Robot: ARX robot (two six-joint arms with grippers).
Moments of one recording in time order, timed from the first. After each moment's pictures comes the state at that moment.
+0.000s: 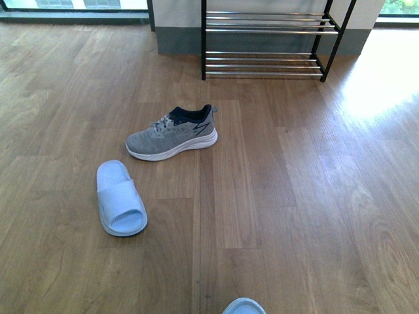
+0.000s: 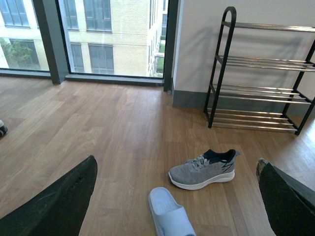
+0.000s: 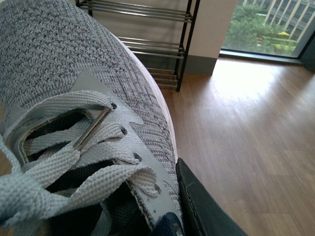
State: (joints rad) left arm 0.00 0.01 0.03 0.00 0.00 -0.02; right arm -0.33 0.21 0.06 0.07 -0.13 -0.15
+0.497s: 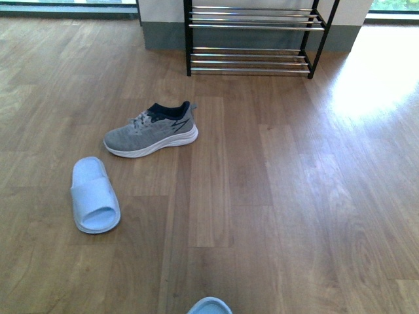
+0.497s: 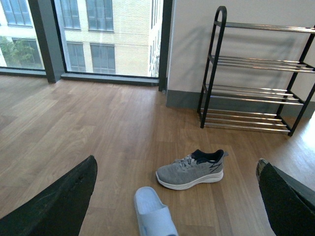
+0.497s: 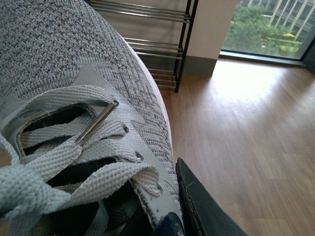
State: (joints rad) left arm 0.00 0.01 0.03 0.00 0.00 -0.02; right arm -0.33 0.21 0.06 0.07 -0.14 -0.15
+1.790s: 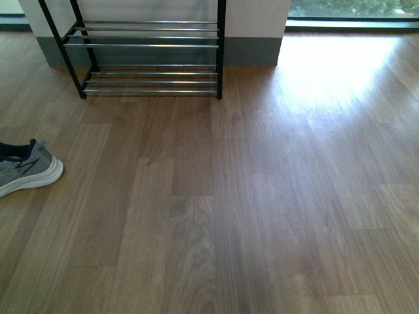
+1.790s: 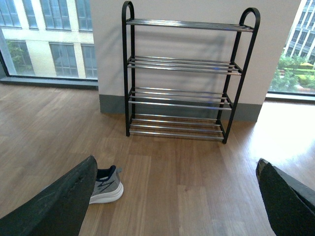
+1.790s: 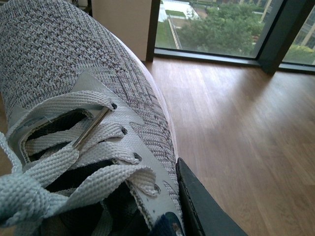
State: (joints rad) left arm 0.00 0.01 0.03 0.00 0.00 -0.02; right arm -0.33 0.21 0.06 0.07 -0.12 -0.15
